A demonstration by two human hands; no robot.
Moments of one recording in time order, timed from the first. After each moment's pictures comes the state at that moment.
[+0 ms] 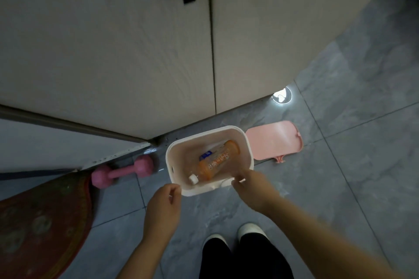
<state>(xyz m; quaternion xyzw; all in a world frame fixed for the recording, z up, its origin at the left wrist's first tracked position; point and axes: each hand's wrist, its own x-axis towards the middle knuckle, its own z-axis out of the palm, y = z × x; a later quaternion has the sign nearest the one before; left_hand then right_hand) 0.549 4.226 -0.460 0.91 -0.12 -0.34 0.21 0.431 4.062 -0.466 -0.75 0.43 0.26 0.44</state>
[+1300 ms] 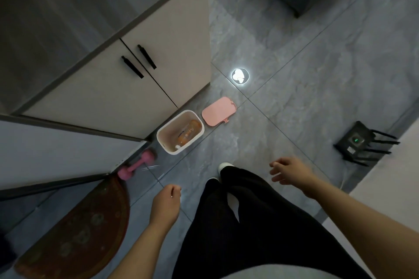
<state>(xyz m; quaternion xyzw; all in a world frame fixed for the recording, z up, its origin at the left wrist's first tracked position) 0.431 4.304 -0.135 0.86 -0.23 -0.44 0.12 0.174 4.138 -0.103 -0.43 0.69 0.11 0.57</state>
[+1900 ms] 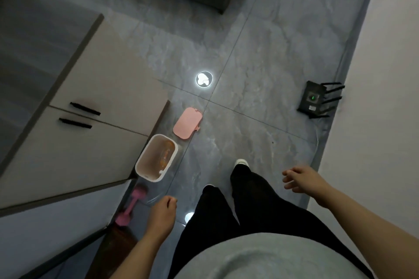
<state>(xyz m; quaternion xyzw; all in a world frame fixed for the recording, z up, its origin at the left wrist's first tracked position) 0.399 4.259 -0.103 0.79 -0.39 -0.47 -0.02 0.052 4.214 -0.084 -0.23 0.78 -0.03 0.58</state>
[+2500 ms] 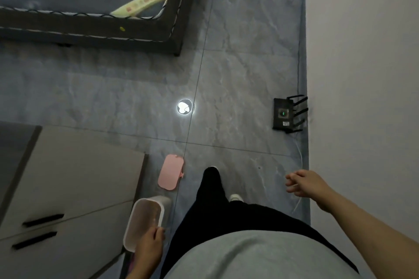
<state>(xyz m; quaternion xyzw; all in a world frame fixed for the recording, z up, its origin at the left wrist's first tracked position) 0.336 4.116 -0.106 0.79 -0.40 -0.46 -0.04 -0.067 4.129 -0.076 -0.12 0.80 -0.18 0.56</state>
